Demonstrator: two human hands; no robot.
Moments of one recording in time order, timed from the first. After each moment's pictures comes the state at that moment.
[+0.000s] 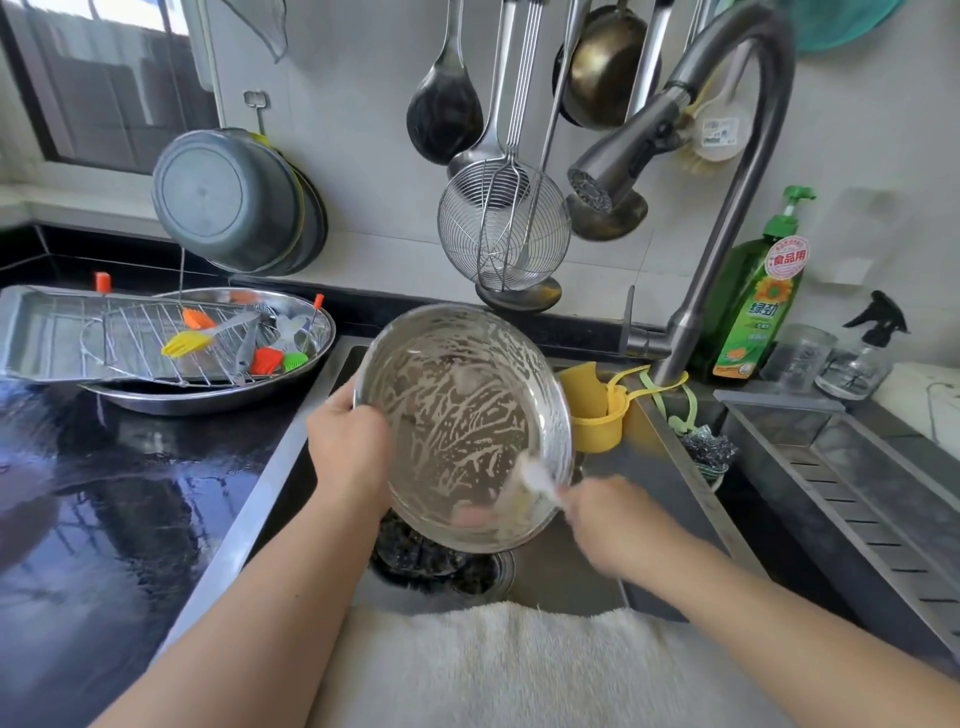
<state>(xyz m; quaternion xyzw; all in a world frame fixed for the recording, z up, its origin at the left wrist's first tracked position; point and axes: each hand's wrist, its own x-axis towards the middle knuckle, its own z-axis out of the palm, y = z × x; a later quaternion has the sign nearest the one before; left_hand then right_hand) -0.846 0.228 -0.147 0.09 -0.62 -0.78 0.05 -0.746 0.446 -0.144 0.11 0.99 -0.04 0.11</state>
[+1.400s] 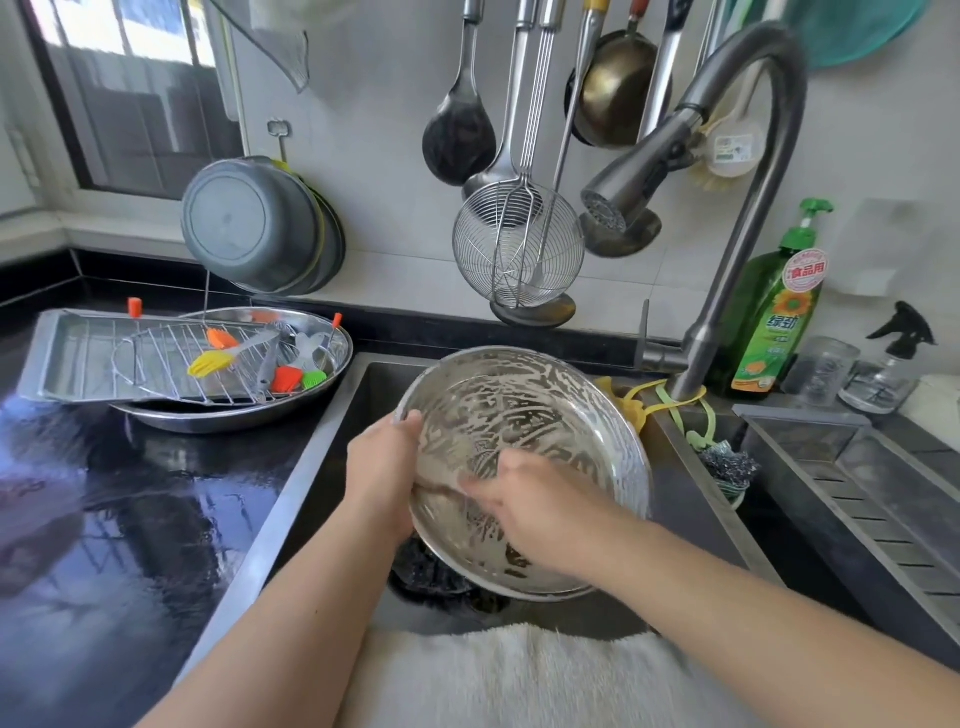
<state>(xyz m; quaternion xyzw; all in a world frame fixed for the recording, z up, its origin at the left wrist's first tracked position) -0.843 0.236 -0.140 0.13 -0.57 -0.81 -0.06 -0.778 0.392 -0.136 -0.06 0.99 -0.12 0.04</state>
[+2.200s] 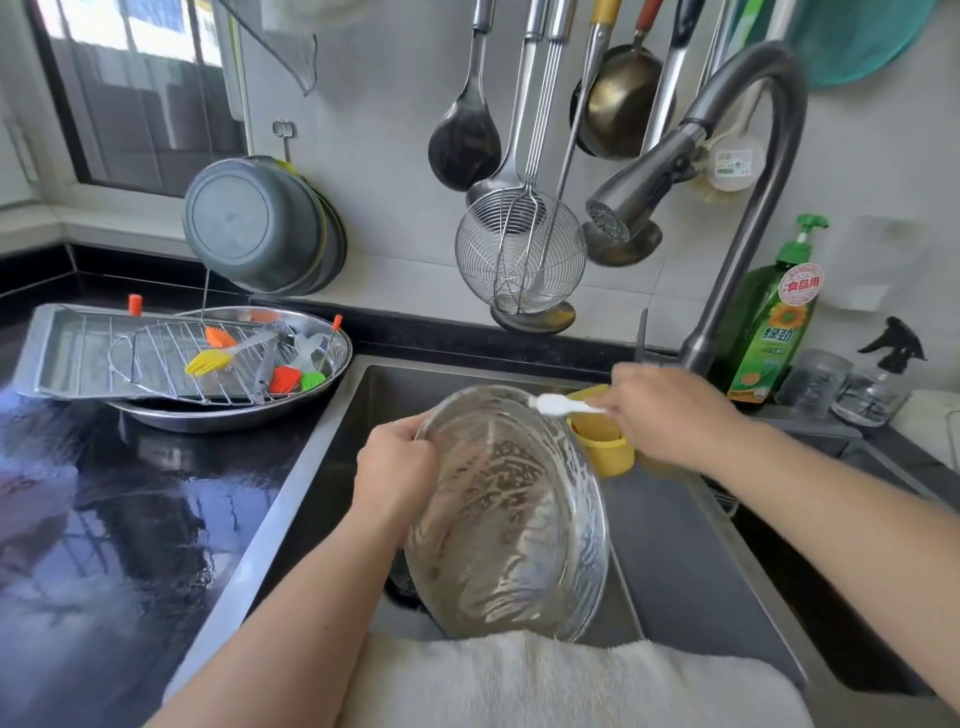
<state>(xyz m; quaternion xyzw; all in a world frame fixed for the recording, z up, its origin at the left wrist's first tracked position) -0.840 0.234 -0.146 0.00 -0.76 -0.65 -0.05 -0.805 0.492 -0.061 0.01 0.99 0.14 -0.07</state>
